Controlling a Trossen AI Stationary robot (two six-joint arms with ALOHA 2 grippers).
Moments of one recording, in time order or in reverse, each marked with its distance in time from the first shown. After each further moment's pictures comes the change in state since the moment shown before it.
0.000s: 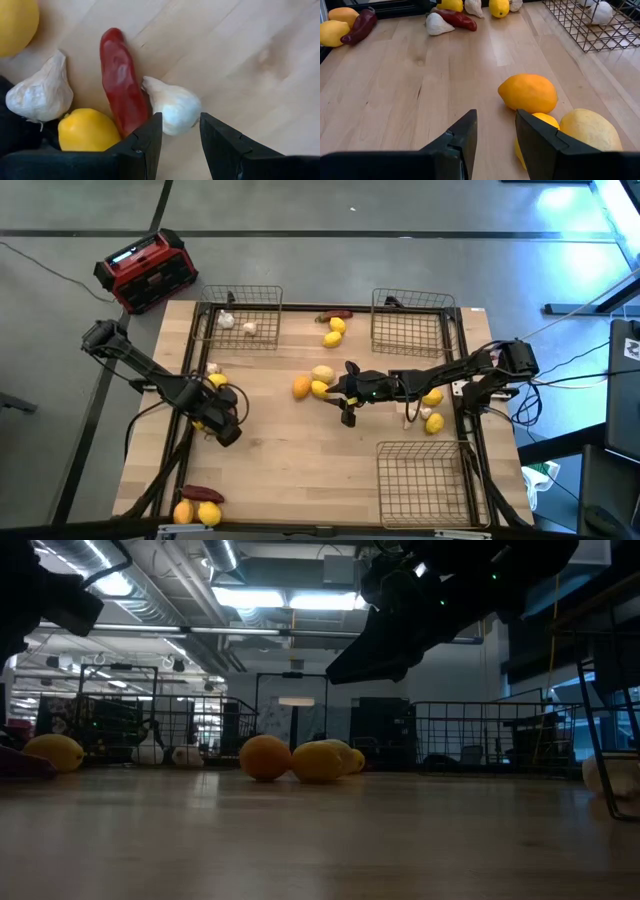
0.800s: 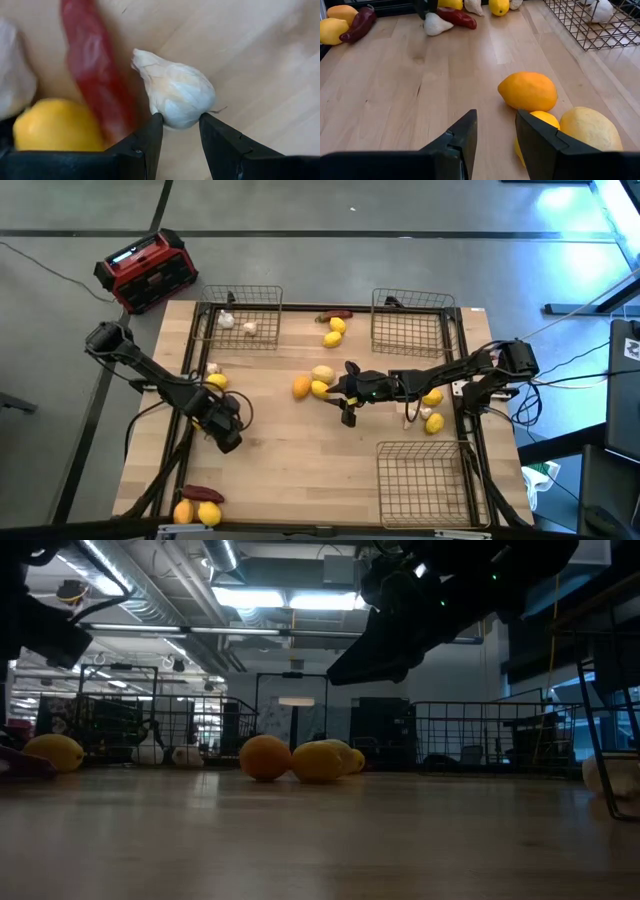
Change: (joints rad) left arm 0.000 0.079 -0.093 0.155 0.109 0.029; right arm 0.000 0.000 0.000 -0.008 0.000 0.001
